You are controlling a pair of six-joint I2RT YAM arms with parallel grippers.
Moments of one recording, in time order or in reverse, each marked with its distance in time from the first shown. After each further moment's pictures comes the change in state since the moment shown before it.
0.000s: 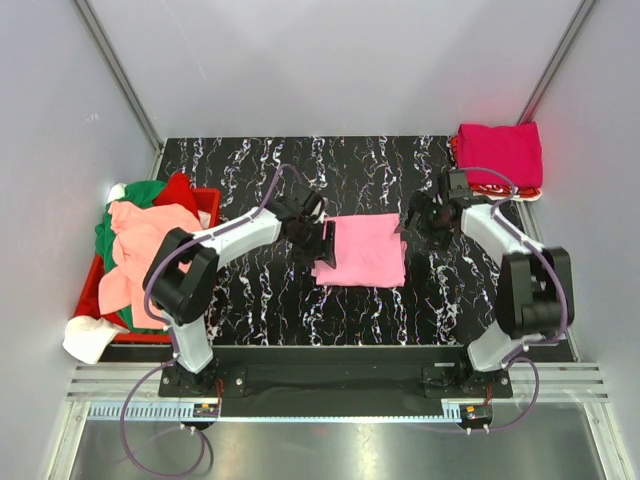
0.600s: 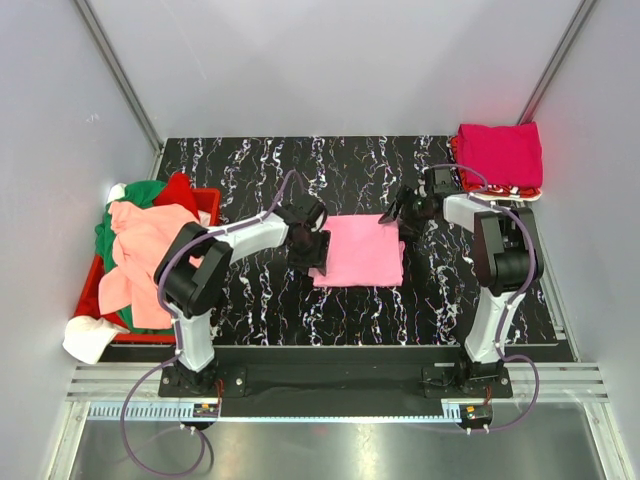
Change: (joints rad) left arm -0.020 0.092 -0.032 0.031 -0.143 0.031; right arm -0.008 0.401 0.136 0.260 -0.206 -0.021
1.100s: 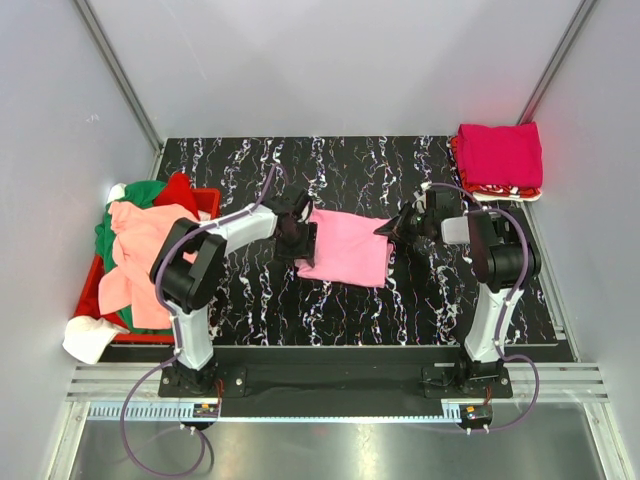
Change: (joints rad) left arm 0.100 0.013 0.026 -0.032 -0.014 0.043; right arm -0.008 0.046 -0.235 0.478 -0.227 0.188
